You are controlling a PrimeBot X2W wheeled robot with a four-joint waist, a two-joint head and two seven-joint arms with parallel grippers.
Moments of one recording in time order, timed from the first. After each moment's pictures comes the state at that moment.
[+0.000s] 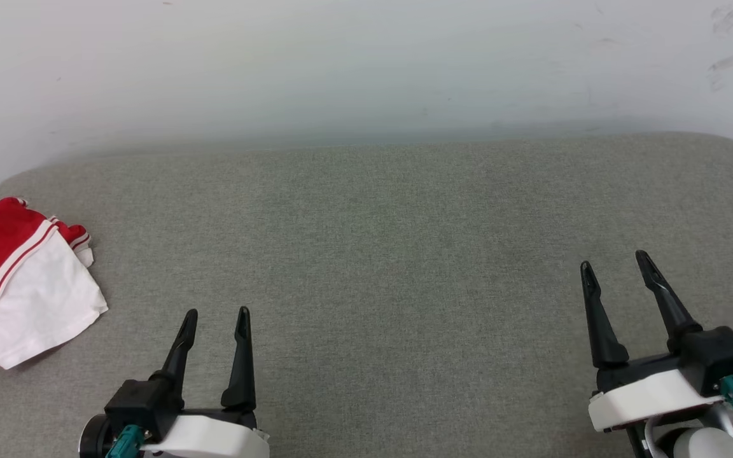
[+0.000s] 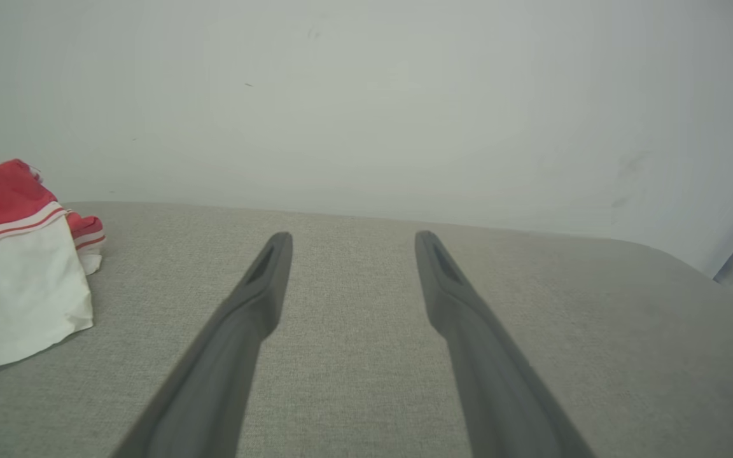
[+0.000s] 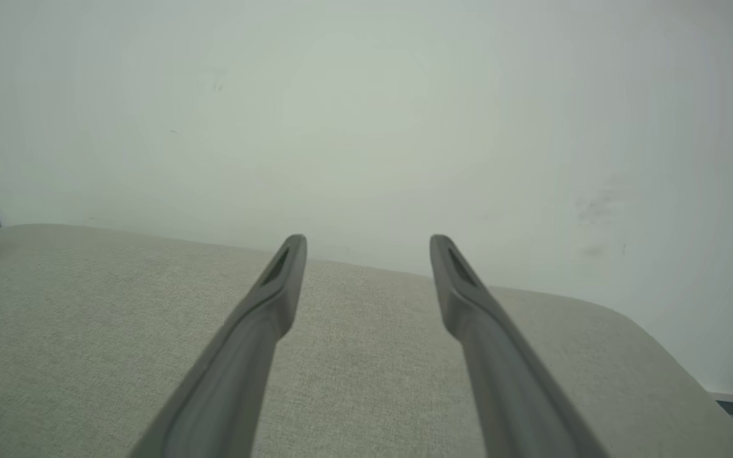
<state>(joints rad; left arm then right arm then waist) 0.06 0.08 -0.12 -0.03 -0.24 0.04 -0.22 -0.05 -0.05 -0.01 0.01 -0.02 0.13 -0.22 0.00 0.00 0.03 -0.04</state>
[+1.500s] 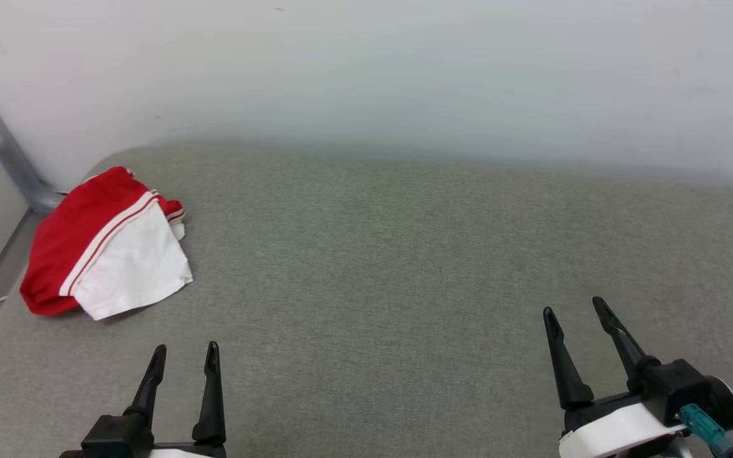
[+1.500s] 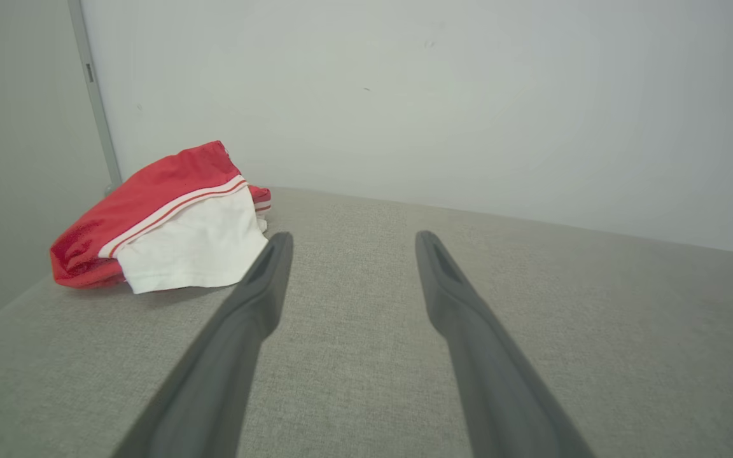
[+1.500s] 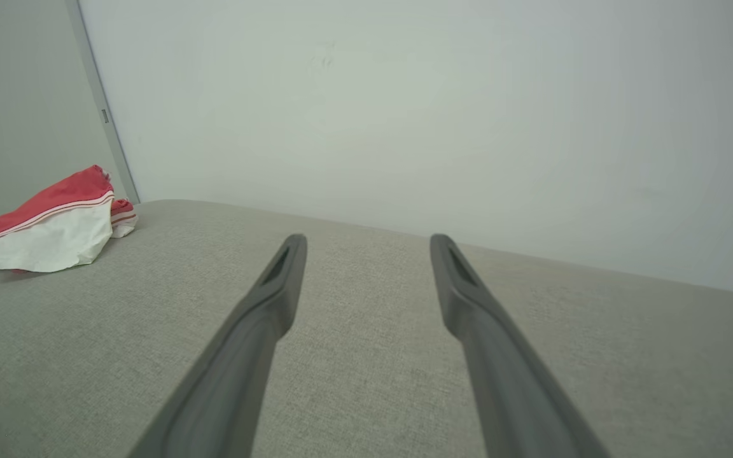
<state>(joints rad) 0.14 0.05 0.01 0.01 -0.16 -0.05 -0.26 0.00 -0.05 0.06 0.12 0.06 0.13 -0.26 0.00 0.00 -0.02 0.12</state>
